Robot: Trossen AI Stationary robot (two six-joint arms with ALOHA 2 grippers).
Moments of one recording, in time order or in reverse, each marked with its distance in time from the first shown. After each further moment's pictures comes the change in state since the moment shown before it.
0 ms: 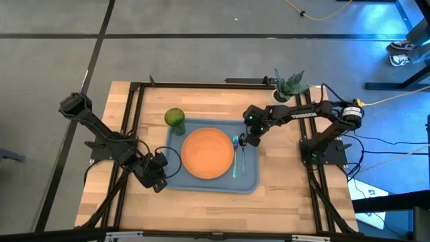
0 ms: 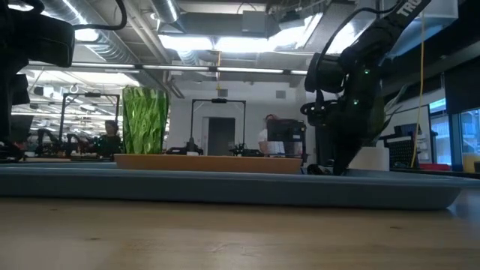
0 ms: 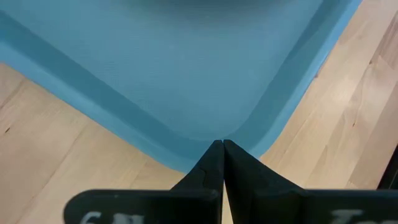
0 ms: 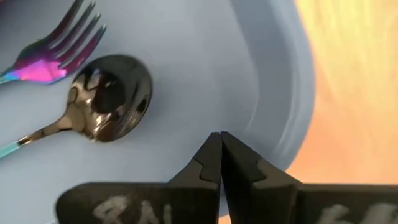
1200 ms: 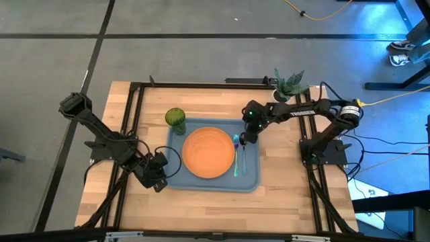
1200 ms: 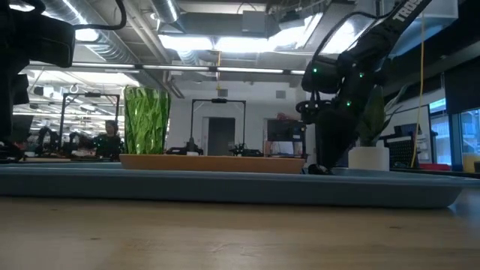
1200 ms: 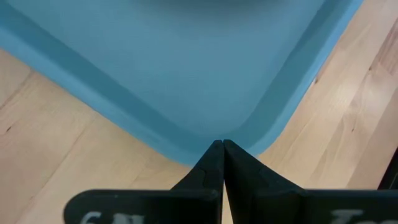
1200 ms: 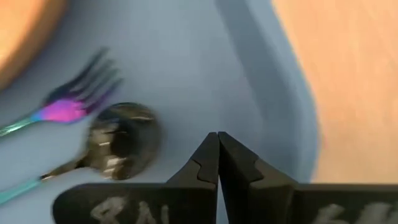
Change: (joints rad) left arm 0.000 0.000 0.000 0.000 -0.010 -0.021; right arm -0.054 0.019 0.000 0.104 -0.077 -0.037
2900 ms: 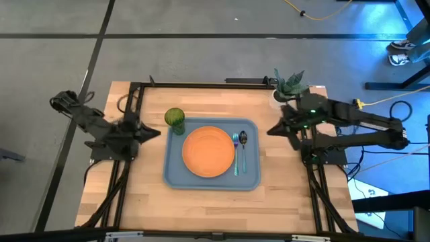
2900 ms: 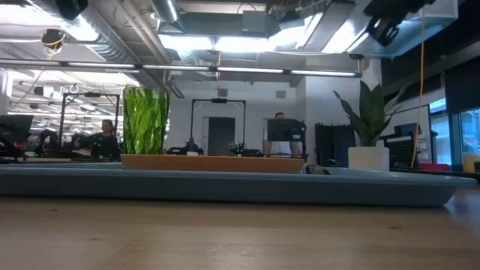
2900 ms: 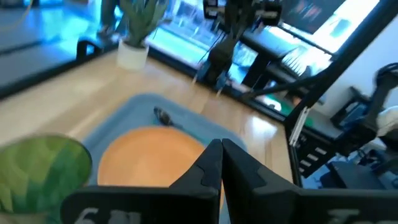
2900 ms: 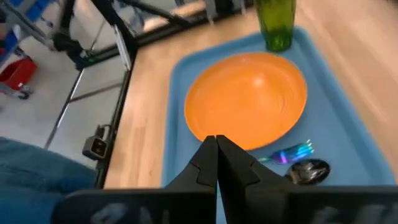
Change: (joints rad) left arm 0.115 -0.667 0.166 -0.016 -0.438 0.705; right arm 0.203 -0.832 0.108 -0.314 -0.250 0.139
